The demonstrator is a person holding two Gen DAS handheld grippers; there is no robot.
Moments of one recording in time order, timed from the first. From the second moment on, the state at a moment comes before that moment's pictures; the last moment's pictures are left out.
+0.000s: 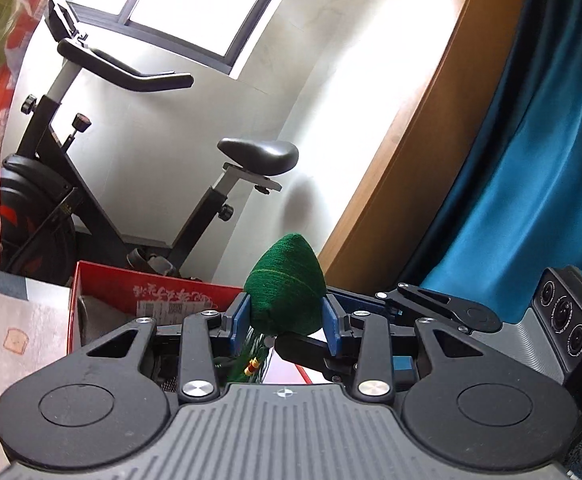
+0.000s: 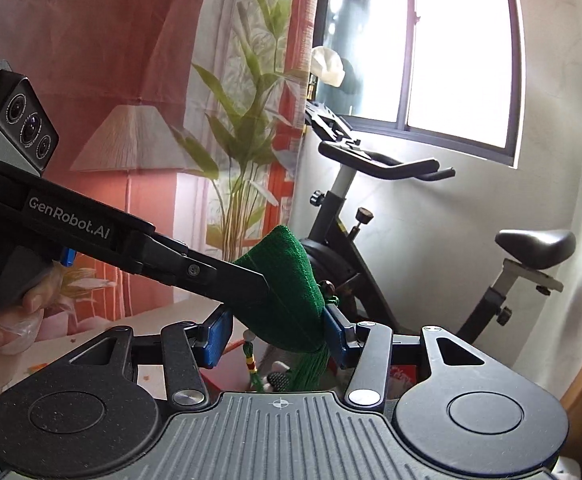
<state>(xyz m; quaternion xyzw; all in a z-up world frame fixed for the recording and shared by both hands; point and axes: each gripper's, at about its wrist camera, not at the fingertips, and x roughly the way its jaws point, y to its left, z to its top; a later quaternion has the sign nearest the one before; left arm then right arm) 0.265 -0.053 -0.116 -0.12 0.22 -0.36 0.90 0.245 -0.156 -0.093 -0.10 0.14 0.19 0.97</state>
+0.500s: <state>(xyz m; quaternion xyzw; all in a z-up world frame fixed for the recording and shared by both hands) 0.336 -0.097 -0.121 -0.10 0.23 -0.37 0.90 0.320 -0.196 -0.115 -0.12 0.16 0.16 0.97</state>
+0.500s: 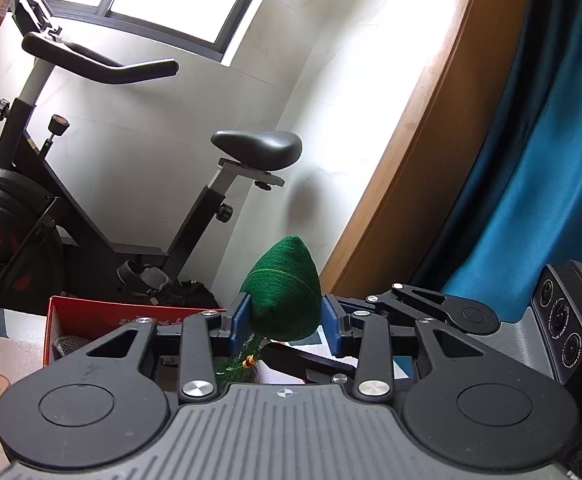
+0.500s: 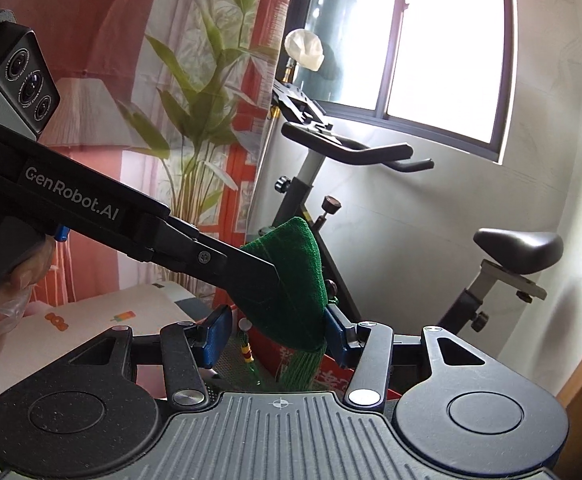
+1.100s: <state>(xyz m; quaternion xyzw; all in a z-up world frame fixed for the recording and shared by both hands) 0.408 -0.099 -0.155 -0.05 0.23 -0.32 0.92 0.412 -0.192 -0.163 -0.10 0.19 0.16 0.96</state>
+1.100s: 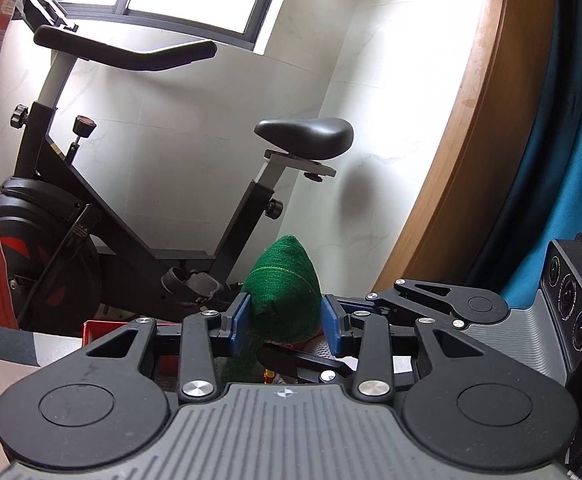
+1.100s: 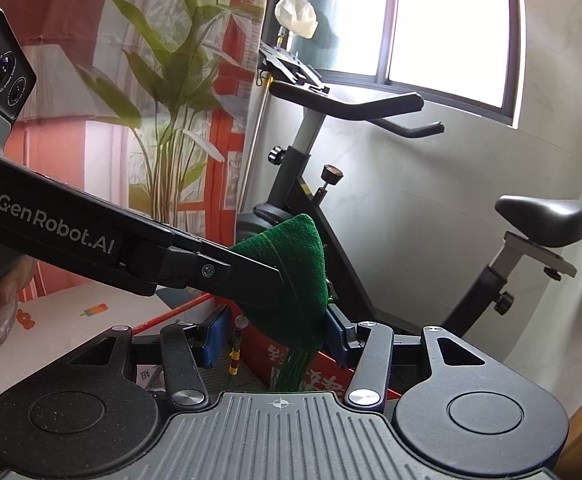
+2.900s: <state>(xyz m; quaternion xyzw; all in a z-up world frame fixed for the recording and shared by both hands) 0.292 0.031 -0.271 -0.05 0.38 -0.21 0.90 0.241 -0.230 -0.277 0.14 0.32 0.08 0.94</state>
